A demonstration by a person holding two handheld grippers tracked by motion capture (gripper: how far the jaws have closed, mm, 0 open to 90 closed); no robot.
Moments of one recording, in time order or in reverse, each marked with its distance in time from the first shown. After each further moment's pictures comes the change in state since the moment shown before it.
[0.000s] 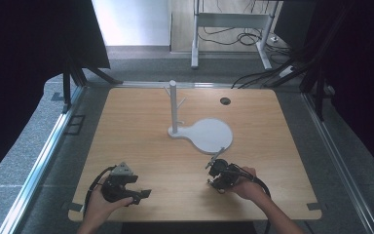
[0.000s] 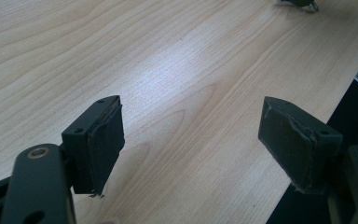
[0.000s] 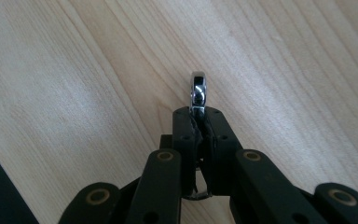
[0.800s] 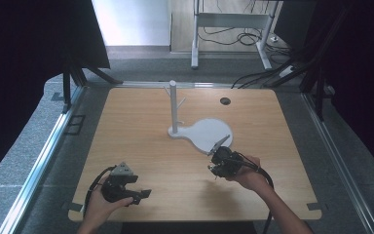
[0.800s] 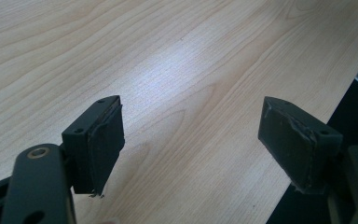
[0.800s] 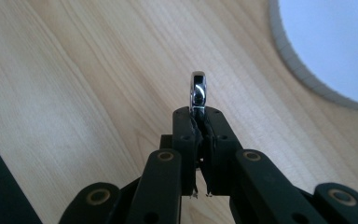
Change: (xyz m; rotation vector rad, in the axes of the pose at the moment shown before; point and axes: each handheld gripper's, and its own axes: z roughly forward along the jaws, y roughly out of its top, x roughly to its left) left arm 0.000 0.000 0.000 0.001 0.000 0.002; right arm -0.011 0.018 -0.041 -0.103 -0.057 0.005
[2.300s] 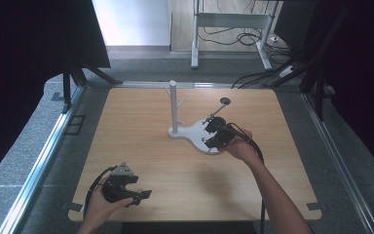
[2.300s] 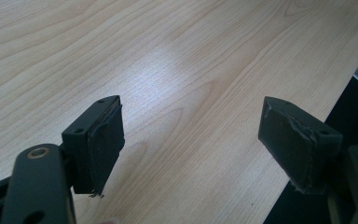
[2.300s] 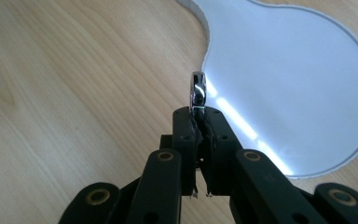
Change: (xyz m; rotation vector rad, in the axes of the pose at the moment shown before) left arm -0.001 0.000 0.001 0.010 -0.005 0.004; right arm -0.052 0.065 -0.008 -0.062 -0.024 0.093
